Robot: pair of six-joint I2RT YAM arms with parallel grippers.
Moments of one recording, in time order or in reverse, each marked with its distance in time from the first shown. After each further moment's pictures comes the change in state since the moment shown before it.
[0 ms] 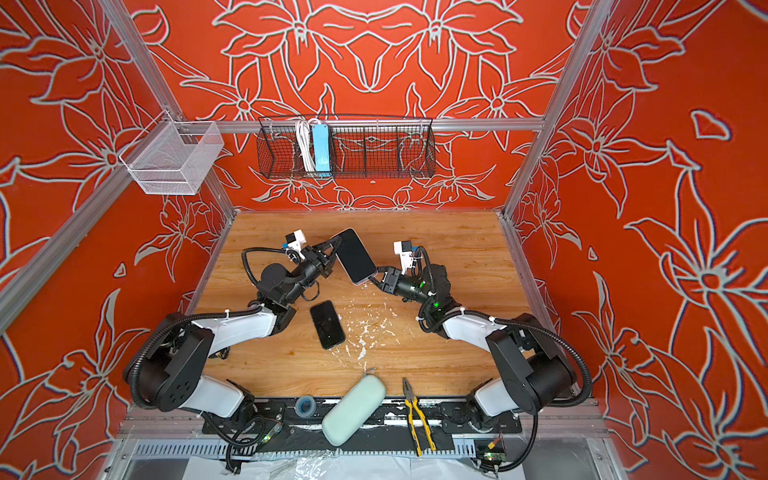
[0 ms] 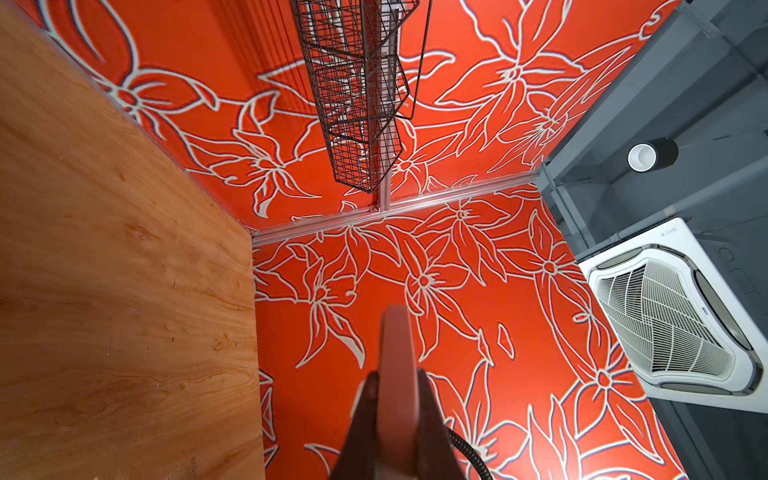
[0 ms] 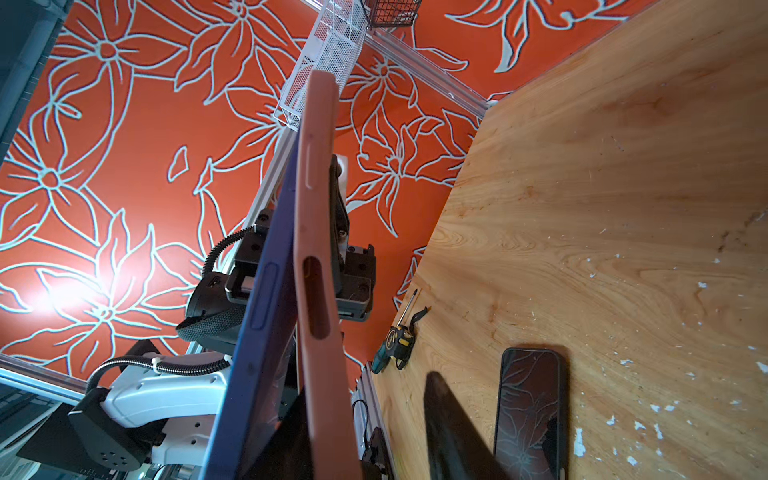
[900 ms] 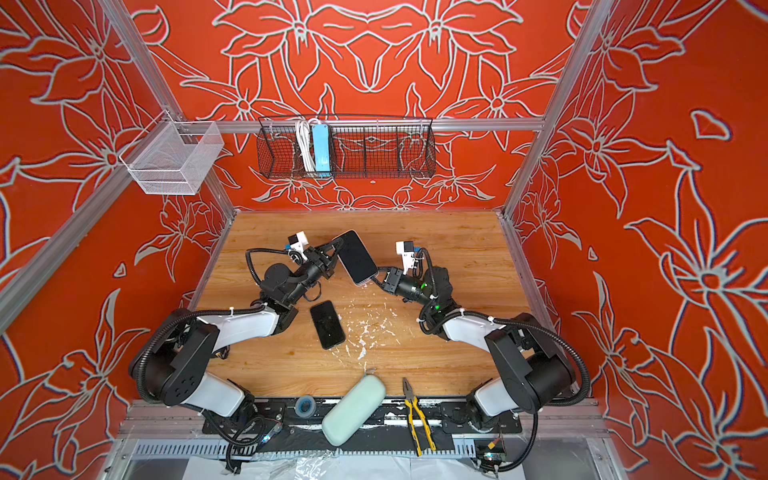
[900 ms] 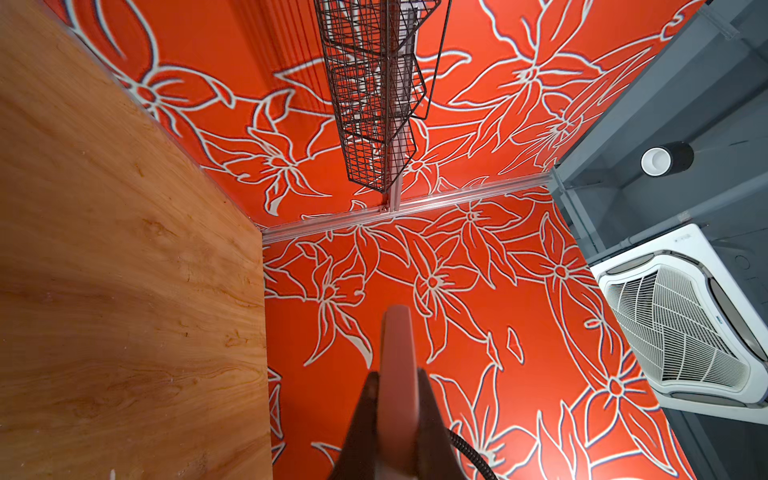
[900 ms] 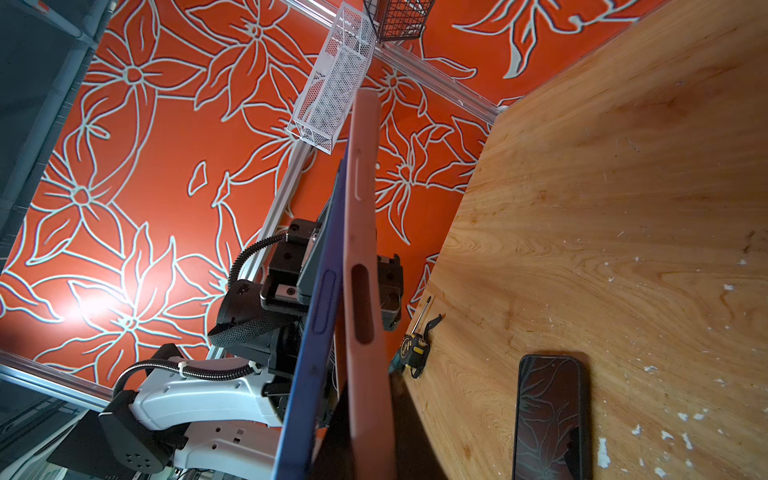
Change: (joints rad) left arm -0.003 0.029 0.001 0.002 -0.007 0.002; right arm 0.000 -0.001 -0.018 0.066 0.012 0.065
